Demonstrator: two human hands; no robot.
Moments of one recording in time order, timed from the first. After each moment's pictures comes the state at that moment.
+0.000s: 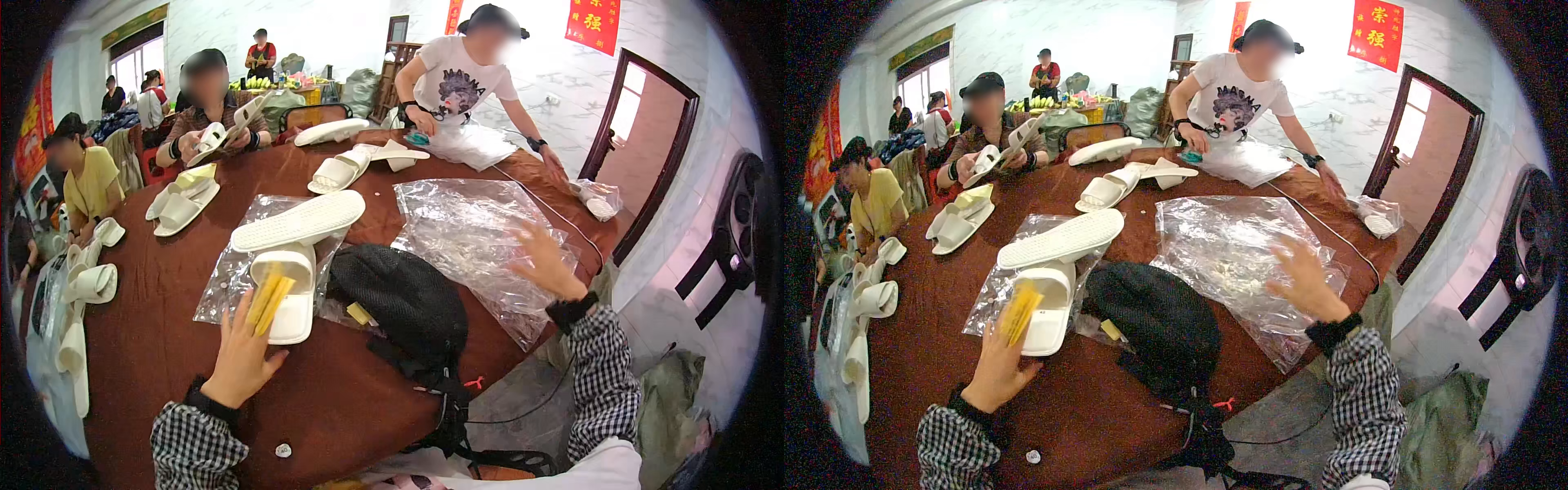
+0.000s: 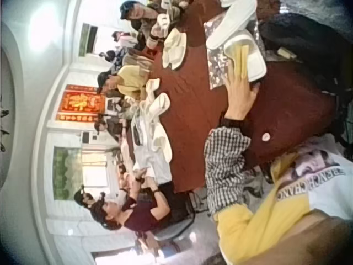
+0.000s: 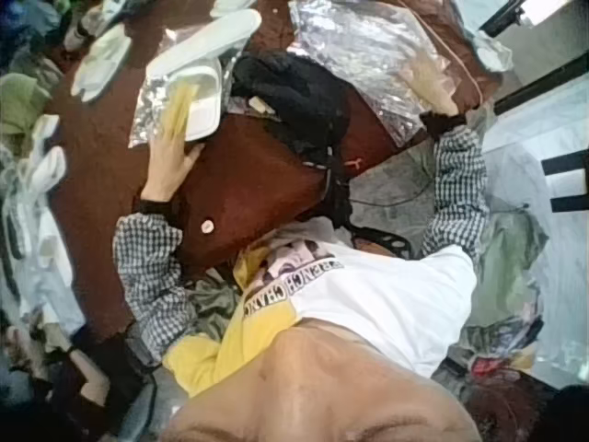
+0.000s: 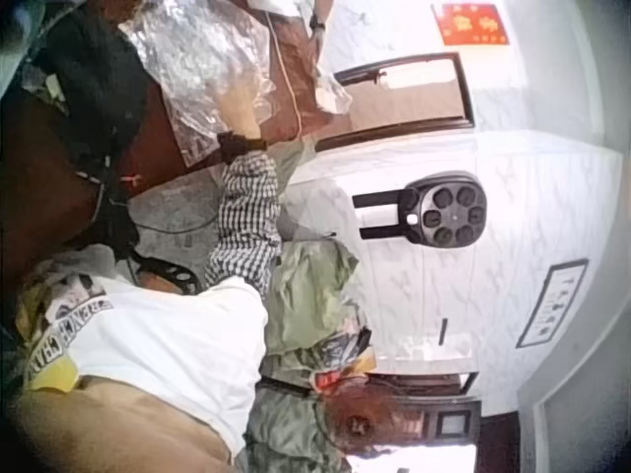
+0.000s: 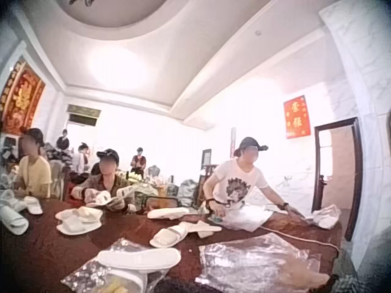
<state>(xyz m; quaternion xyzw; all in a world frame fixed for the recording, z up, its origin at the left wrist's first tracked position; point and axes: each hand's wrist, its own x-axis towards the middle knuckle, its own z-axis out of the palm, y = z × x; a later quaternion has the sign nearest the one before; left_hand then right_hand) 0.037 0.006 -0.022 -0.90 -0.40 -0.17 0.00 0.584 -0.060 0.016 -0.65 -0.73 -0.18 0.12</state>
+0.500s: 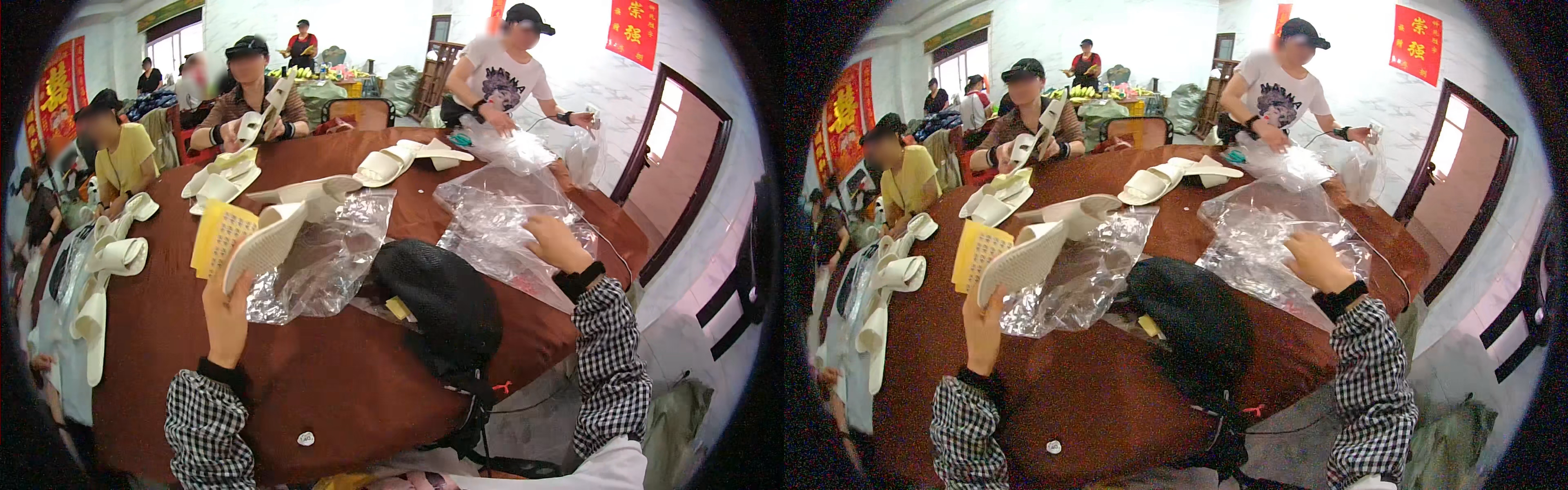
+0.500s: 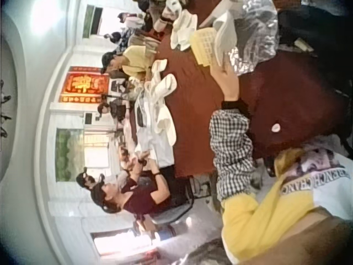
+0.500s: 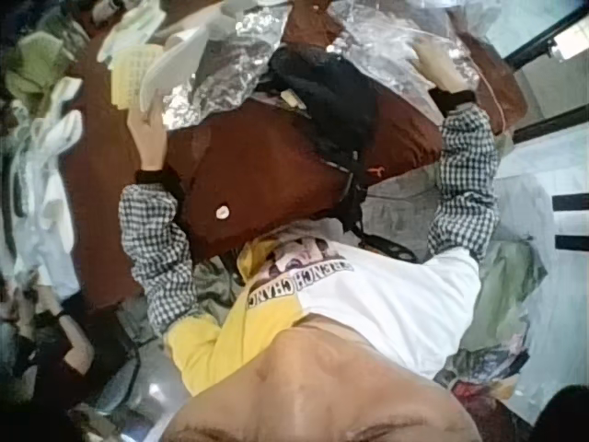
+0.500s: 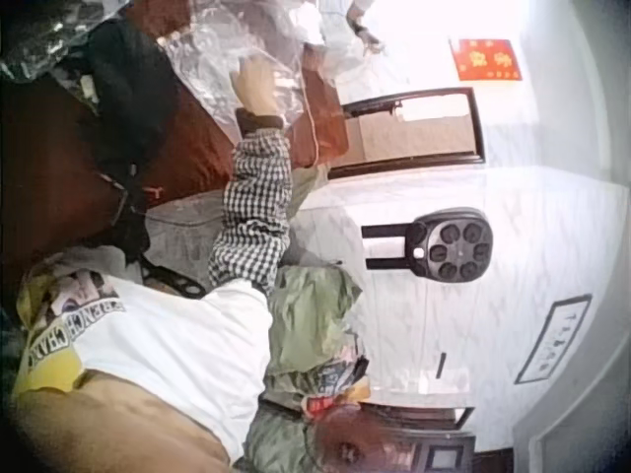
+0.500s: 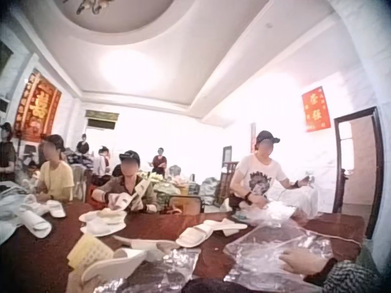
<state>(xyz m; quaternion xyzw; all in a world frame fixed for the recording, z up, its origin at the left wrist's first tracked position) 0.003 0.030 -0.004 -0.64 -0.43 -0.58 -0.25 0.531 0.014 0.058 -0.64 -0.75 -0.17 -0.01</state>
